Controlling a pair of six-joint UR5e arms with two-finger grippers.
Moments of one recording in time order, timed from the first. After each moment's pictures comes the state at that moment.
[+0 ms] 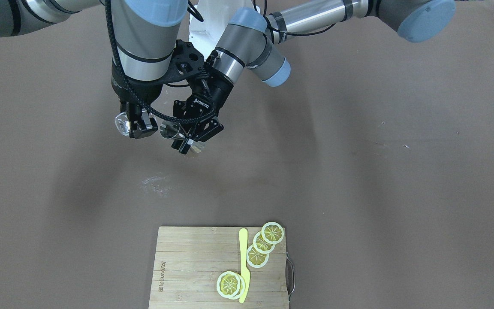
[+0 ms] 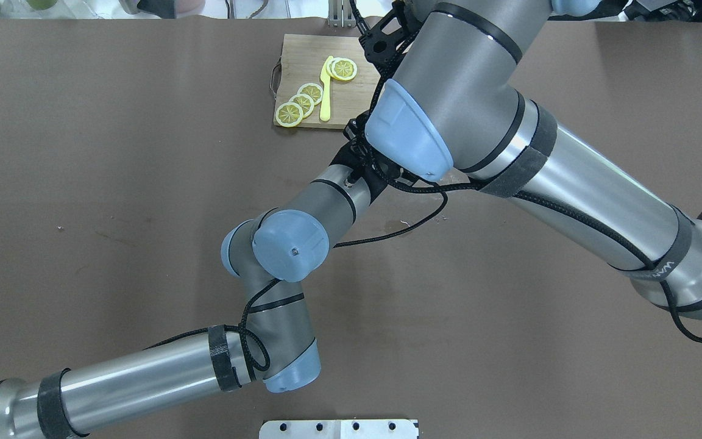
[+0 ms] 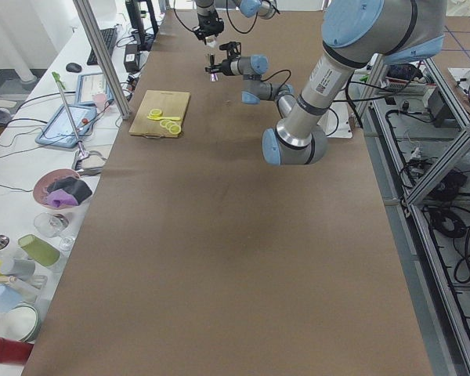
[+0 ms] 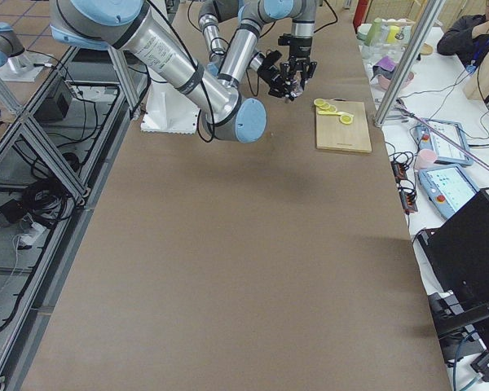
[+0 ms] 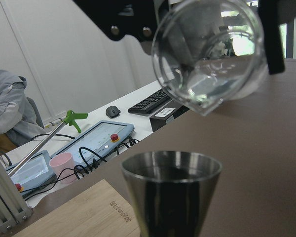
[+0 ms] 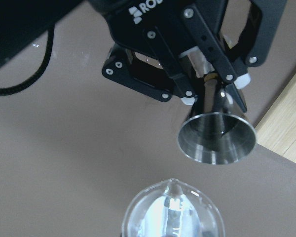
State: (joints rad) left arm -0.39 -2.44 -1.33 -2.62 -1.08 -0.34; right arm 0.82 -0.52 1.66 -2.44 1.85 -1.21
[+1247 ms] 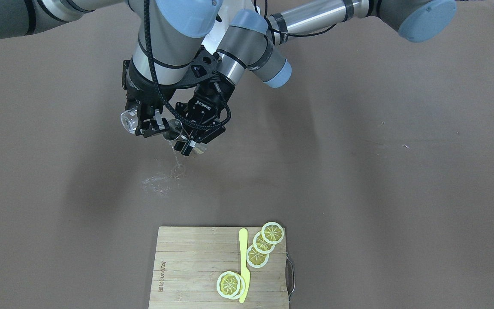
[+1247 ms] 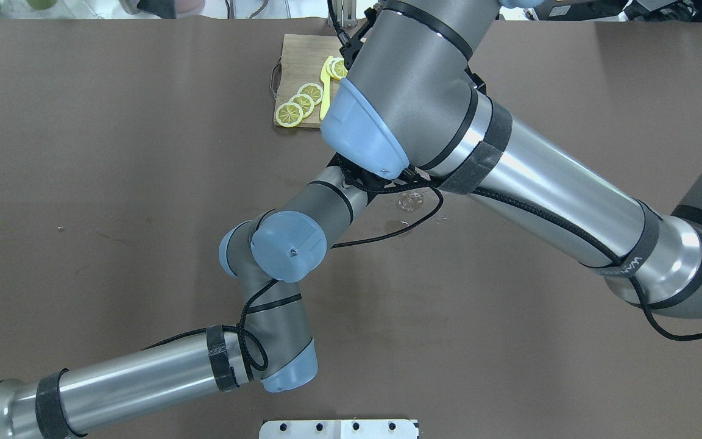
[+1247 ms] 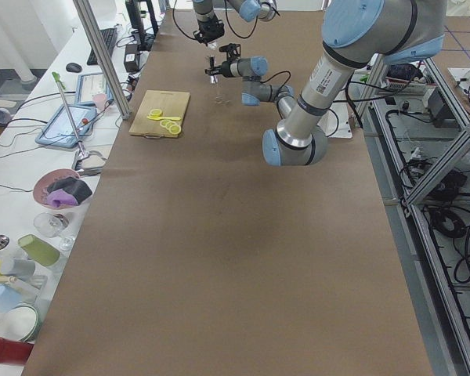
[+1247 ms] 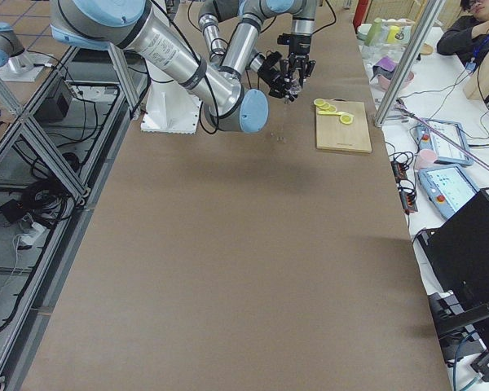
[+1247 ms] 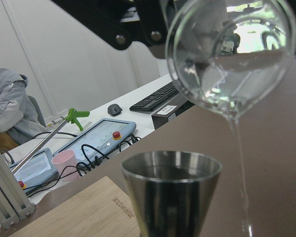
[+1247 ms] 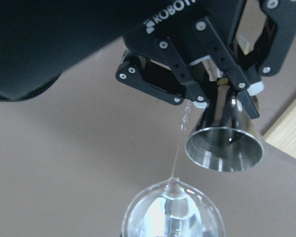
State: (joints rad) left arm -0.39 -2.43 -1.33 -2.62 -1.08 -0.33; right arm 0.79 -0.45 1.57 -2.50 1.81 -1.23
